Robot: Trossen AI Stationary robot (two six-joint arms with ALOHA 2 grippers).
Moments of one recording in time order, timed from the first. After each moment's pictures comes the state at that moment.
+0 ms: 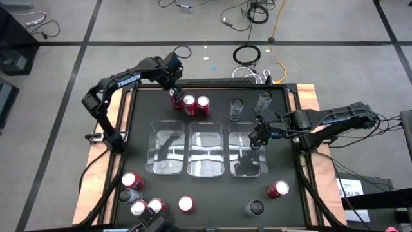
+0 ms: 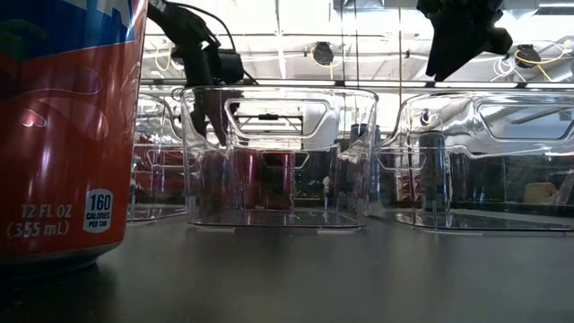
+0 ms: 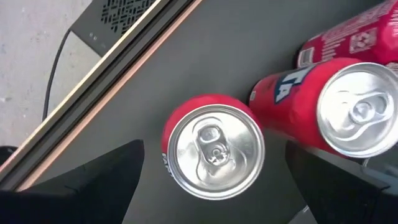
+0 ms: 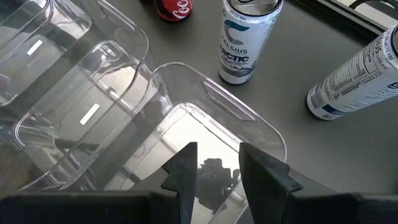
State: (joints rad) left arm 0.77 1.73 1.47 -1.00 0.06 0.01; right arm 0.17 1.18 1.15 -1.13 0.47 1.00
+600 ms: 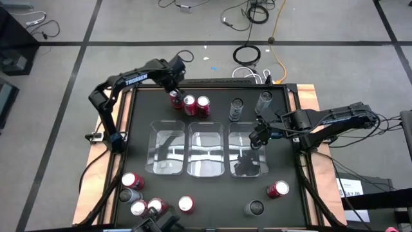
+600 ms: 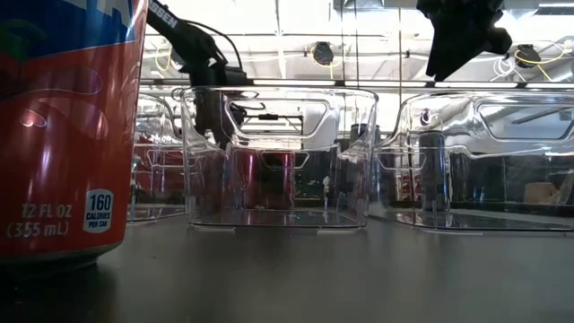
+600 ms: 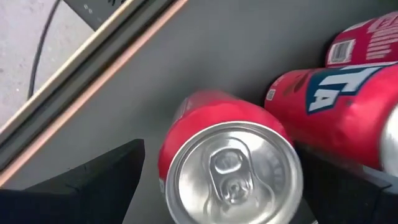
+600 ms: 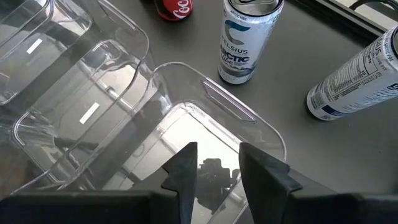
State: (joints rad) left arm 0.77 1.83 1.47 -0.99 0.05 -0.05; right arm 0.17 1.18 1.15 -1.13 0.47 0.99
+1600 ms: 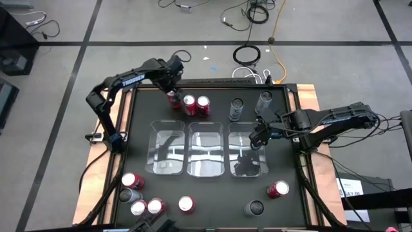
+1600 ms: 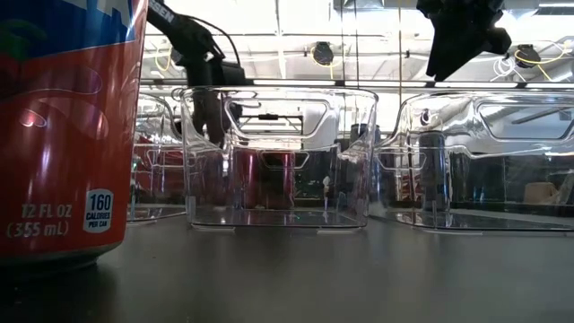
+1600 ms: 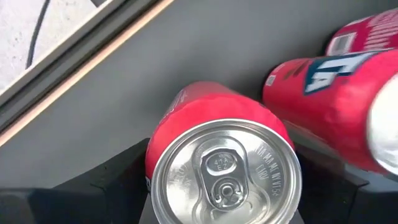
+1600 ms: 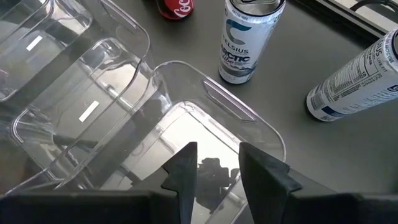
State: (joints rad) left arm 0.77 1.78 1.47 -1.05 0.05 -0.15; right arm 0.17 1.18 1.15 -1.13 0.47 0.97
